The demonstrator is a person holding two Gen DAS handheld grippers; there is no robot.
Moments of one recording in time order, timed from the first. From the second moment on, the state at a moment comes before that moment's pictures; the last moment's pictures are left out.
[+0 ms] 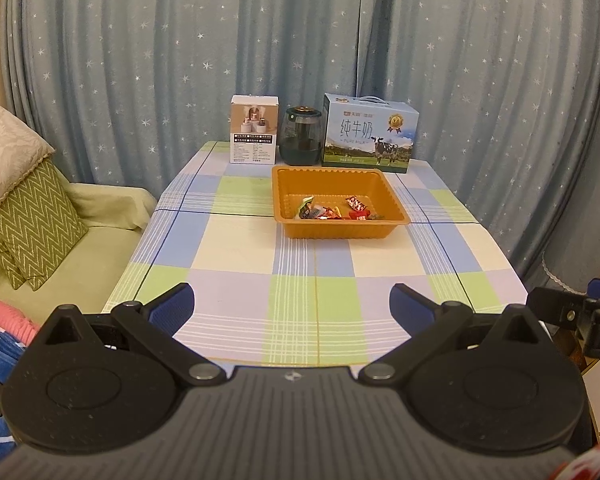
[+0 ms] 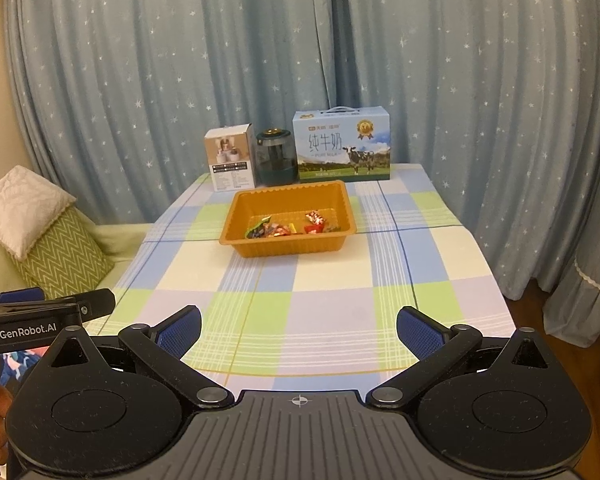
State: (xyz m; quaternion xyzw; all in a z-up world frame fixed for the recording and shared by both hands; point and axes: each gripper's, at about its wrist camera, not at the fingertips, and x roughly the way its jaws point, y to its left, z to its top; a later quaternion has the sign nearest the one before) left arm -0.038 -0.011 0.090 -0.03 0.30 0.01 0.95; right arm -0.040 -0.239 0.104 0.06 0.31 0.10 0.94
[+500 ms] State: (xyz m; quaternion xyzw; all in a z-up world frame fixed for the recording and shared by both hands) left arm -0.039 -0.013 0.085 -0.03 0.31 0.01 0.95; right arm -0.039 -0.240 0.098 0.07 0.32 0.10 0.94
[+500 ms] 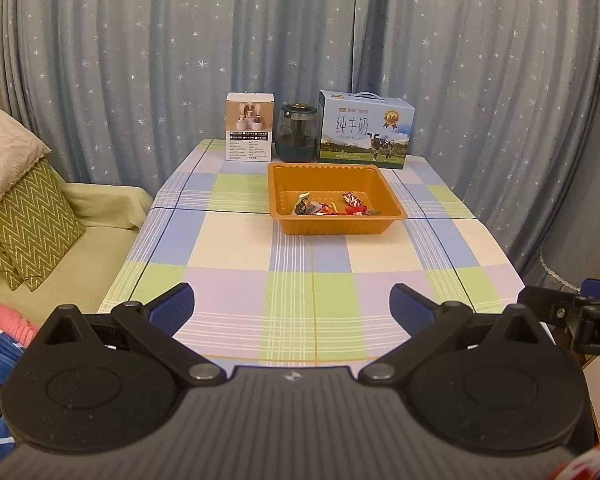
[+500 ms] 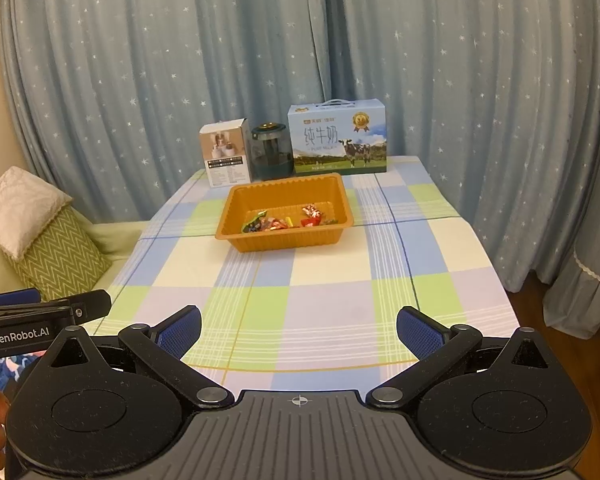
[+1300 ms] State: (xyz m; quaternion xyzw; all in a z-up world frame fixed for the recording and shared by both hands) left arm -0.039 -0.015 0.082 -0.03 0.31 0.01 0.95; right arm -0.038 -0.240 0.095 0.07 0.32 0.10 0.94
